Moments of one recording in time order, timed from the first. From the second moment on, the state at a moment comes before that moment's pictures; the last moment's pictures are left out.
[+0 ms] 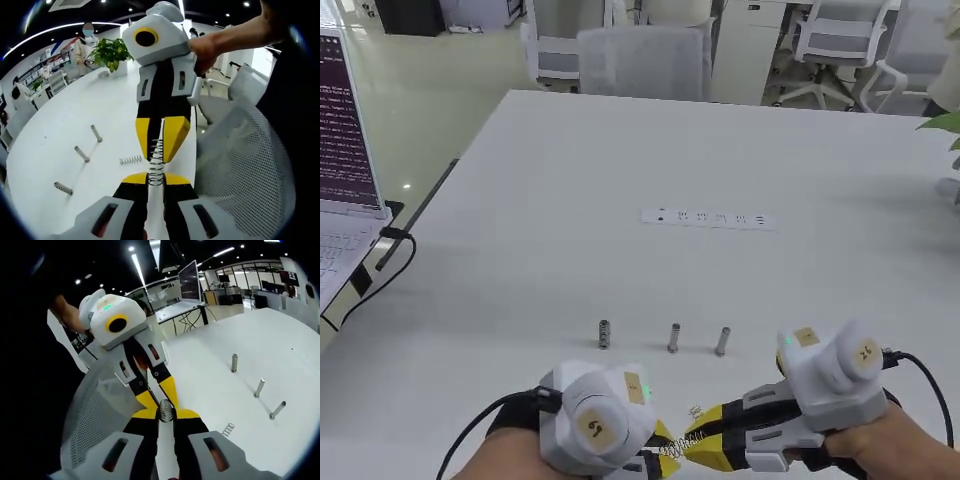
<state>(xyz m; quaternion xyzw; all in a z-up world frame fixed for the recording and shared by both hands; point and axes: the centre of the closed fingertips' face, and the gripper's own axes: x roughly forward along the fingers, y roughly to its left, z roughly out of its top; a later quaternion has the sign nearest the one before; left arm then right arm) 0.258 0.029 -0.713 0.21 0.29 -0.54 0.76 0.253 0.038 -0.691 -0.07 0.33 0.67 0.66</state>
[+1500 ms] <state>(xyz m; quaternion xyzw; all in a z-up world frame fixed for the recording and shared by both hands) 0.262 0.015 -0.702 0.14 0.23 -0.55 0.79 0.253 0.039 -0.686 -0.22 0.32 0.70 0.60</state>
